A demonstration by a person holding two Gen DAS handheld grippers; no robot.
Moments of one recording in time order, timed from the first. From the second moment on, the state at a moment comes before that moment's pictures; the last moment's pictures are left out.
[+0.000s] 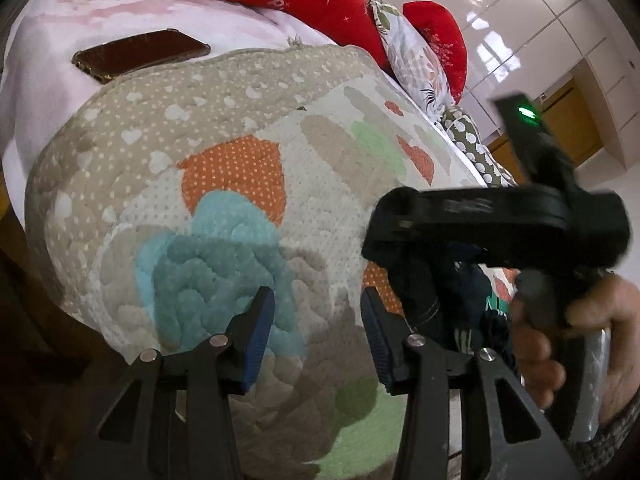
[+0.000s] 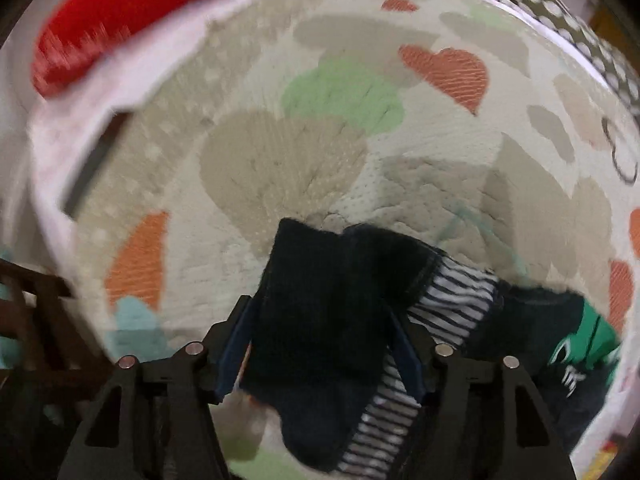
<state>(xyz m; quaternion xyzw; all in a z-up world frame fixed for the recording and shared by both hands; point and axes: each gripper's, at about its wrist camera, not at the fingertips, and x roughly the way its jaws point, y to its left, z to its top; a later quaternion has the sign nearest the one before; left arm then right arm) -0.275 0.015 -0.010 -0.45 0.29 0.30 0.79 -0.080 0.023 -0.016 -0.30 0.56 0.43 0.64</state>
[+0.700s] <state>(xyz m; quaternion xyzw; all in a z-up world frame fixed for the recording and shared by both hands) -0.170 -0.045 0.018 -0.35 0.33 0.18 0.86 -0.025 -0.092 0.045 -0.10 0.54 0.50 0.67</state>
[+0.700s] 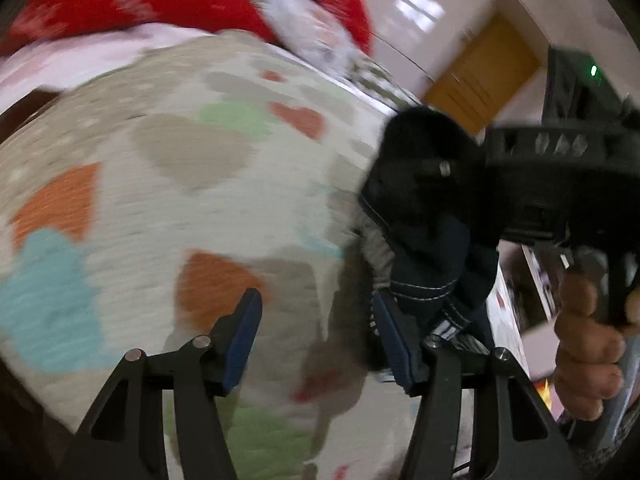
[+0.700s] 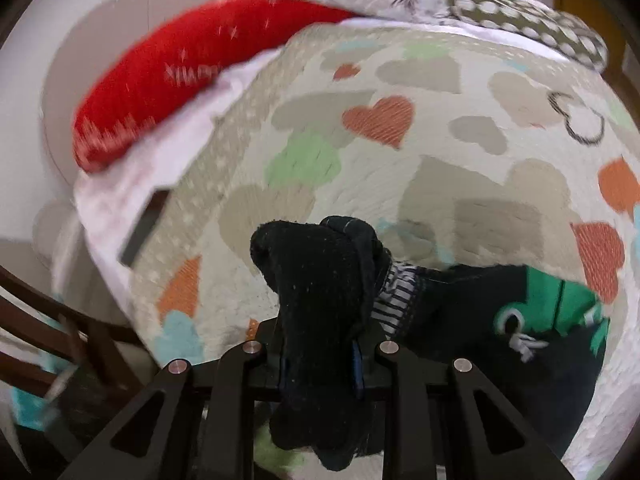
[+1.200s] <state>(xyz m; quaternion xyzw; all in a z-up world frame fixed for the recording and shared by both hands) -0.105 -0.113 0.043 -0.29 0.38 0.12 0.87 0.073 -0.292 0.011 0.10 0.53 0.41 0.73</state>
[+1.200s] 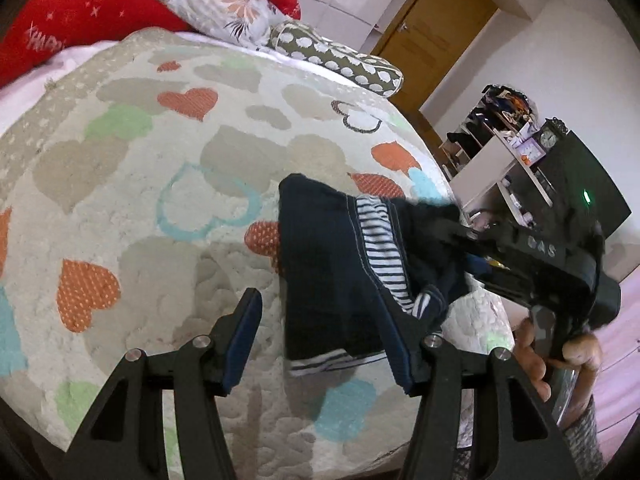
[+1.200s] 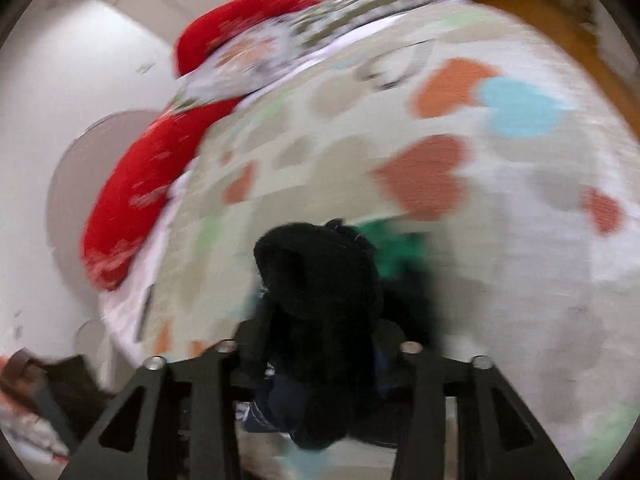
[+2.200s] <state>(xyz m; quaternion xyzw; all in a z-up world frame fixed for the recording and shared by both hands) -0.081 -0.141 0.032 -0.24 0.42 0.16 0.86 0.054 -0.374 0.027 0.12 0.42 0.42 0.80</state>
